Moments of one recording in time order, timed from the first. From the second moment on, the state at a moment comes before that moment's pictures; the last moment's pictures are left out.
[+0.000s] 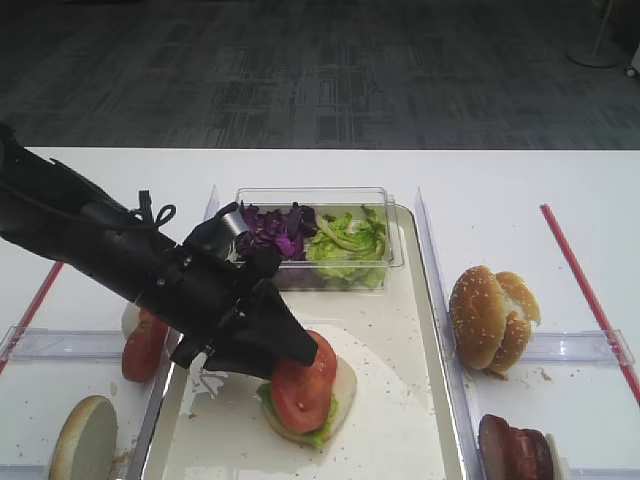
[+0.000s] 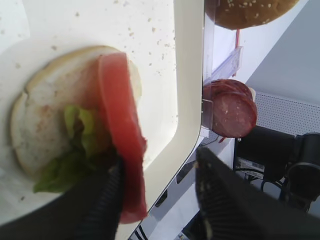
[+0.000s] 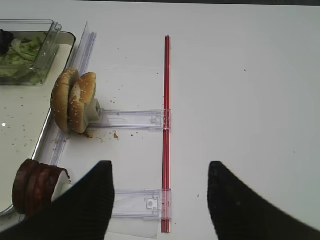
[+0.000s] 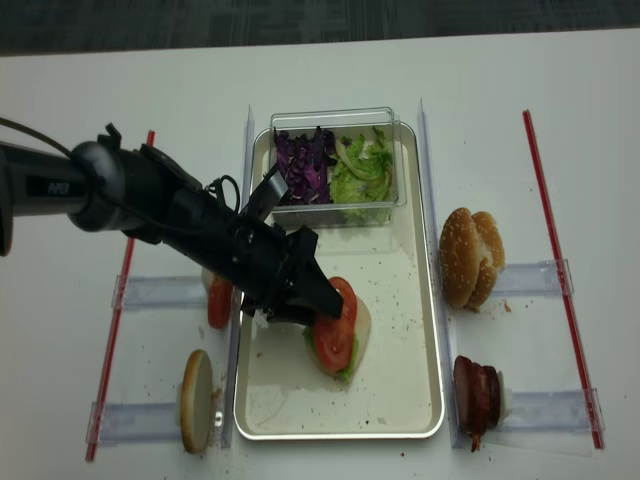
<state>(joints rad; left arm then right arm) -0.30 1.96 -0.97 -1.22 1.14 0.76 -0.04 -0.02 -0.48 0.08 1.13 -0.06</state>
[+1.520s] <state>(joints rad) -0.30 1.96 -0.98 -1.12 1.16 0.83 -0.04 -0.02 -0.48 0.08 1.13 -0.06</state>
